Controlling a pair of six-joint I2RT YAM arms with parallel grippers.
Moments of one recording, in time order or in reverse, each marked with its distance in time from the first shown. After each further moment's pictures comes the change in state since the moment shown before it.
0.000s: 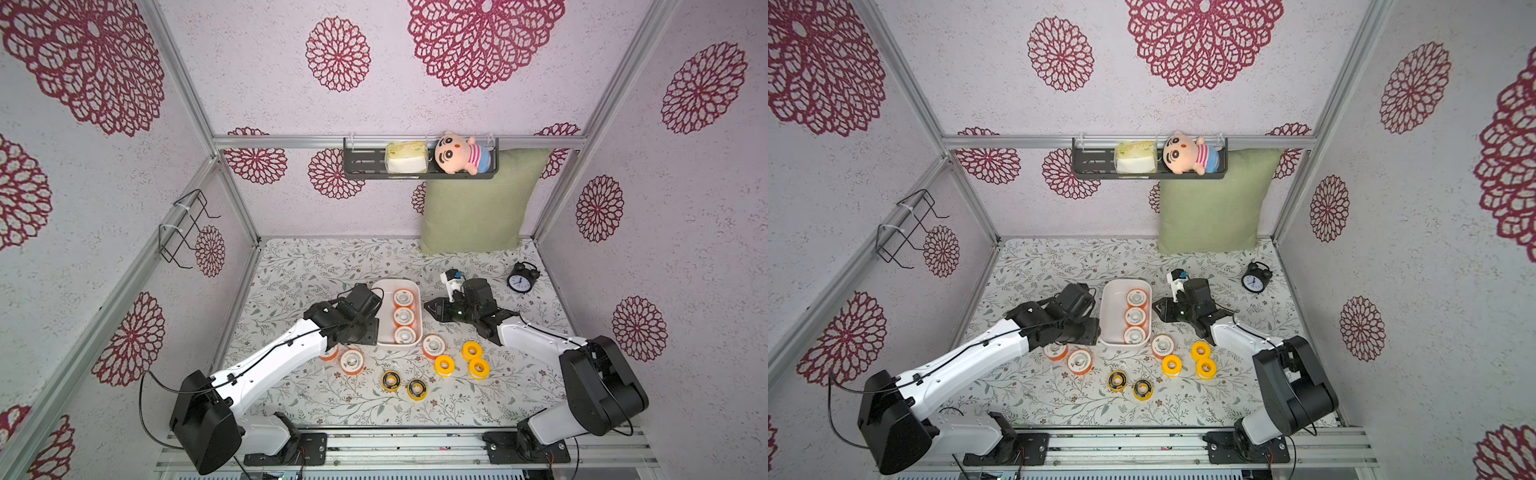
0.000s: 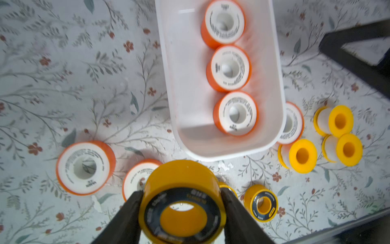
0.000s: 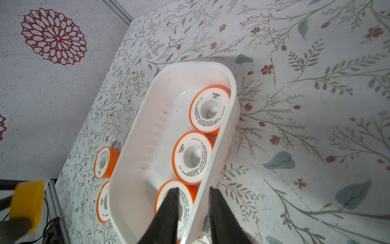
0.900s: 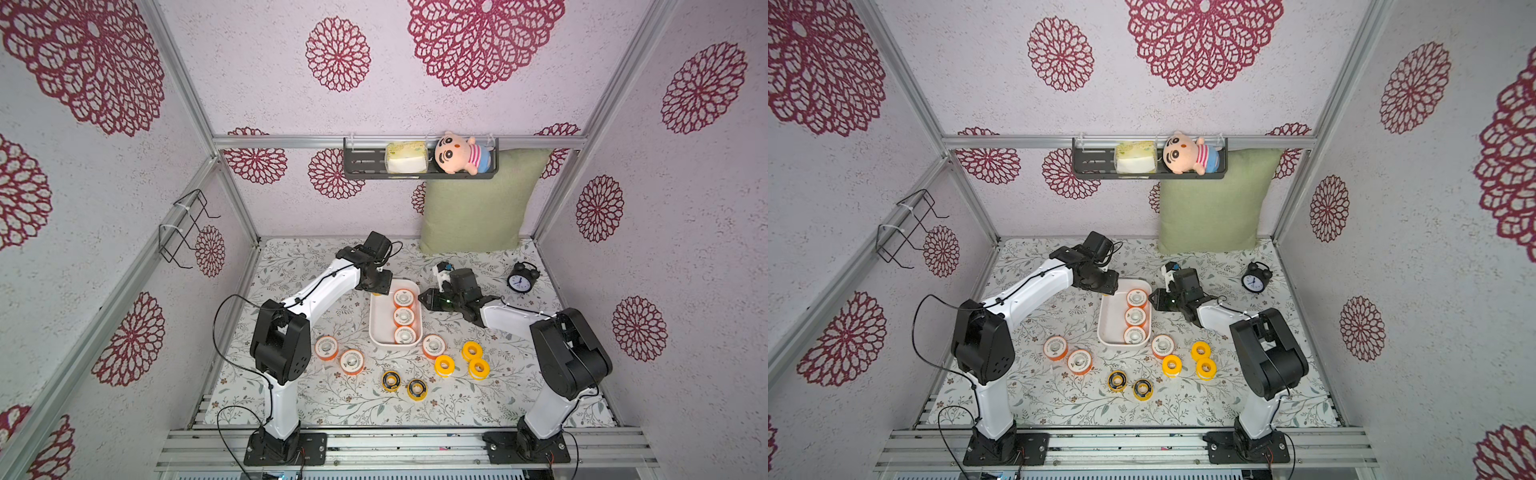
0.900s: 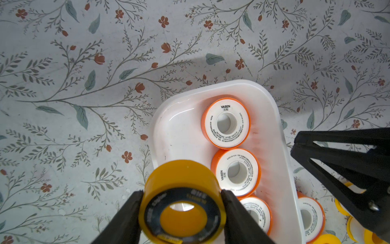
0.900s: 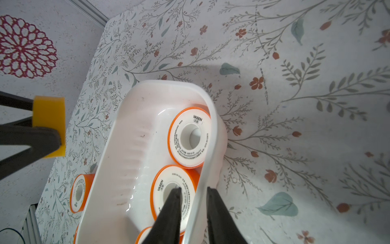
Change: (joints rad) left arm 0.152 0.603 0.558 -0.014 0.089 0.247; right arm 0.000 0.226 0.180 -0.016 0.047 0.033
